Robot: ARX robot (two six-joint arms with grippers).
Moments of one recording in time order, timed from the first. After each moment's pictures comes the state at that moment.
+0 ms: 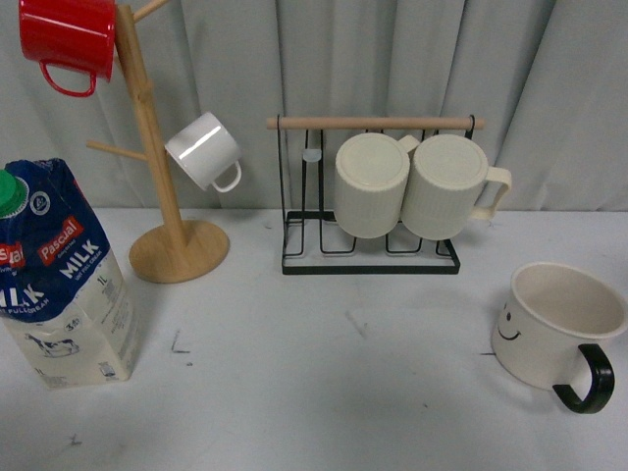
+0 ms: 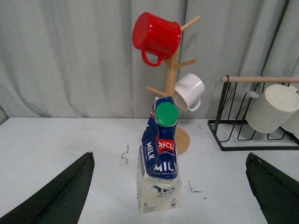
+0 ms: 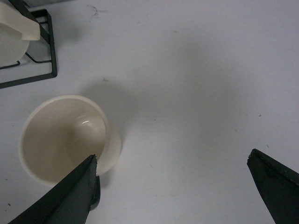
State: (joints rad) left arm 0.00 0.01 0.01 0.00 0.00 -0.01; right arm -0.11 1.38 0.71 -0.03 0.05 0.05
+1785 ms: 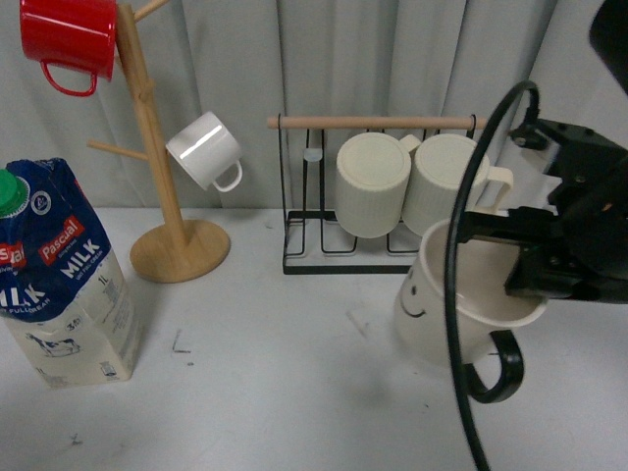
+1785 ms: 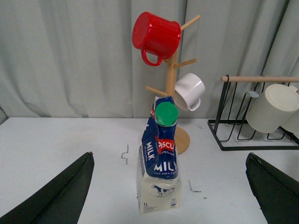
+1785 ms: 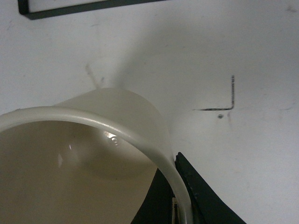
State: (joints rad) left arm 0.00 0.01 0.01 0.00 0.00 -0.01; right arm 0.25 1.81 1.10 -0.33 -0.04 0.30
